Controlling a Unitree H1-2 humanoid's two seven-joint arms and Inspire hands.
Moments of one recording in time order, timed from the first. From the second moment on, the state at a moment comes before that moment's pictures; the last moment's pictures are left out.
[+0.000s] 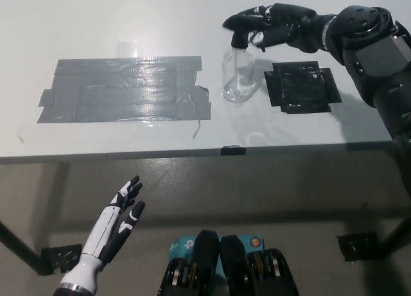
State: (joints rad) left_arm -0.08 0.19 -0.08 0.07 0.20 -0.13 -0.08; right_arm -1.39 -0.21 0.18 1.40 -0.10 0.02 0.51
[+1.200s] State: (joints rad) left_arm -0.10 0.19 -0.08 0.08 0.20 -0.13 -0.09; right_arm -1.41 -0.24 -0.41 1.38 0.15 -0.01 0.30
